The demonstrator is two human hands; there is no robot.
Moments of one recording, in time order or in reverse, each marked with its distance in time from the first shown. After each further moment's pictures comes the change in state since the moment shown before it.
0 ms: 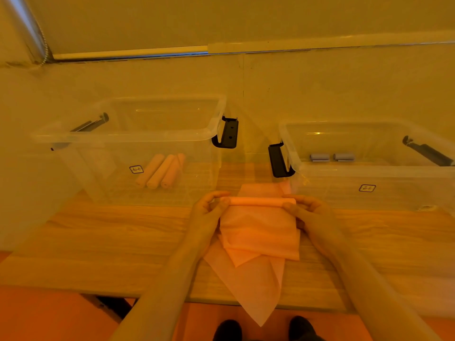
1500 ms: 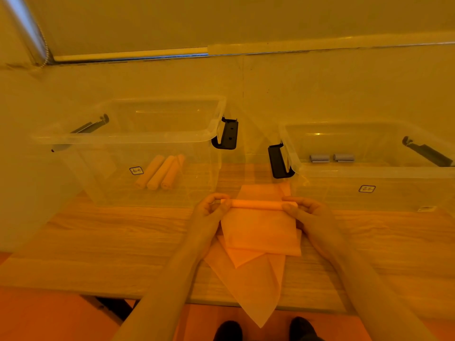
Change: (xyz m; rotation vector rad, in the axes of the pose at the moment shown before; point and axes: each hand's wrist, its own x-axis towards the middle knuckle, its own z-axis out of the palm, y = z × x) left_hand -0.001 -0.003 -0.002 0.023 -0.053 -0.002; right_hand -0.006 -0.002 0.000 -0.053 -0.012 -0.011
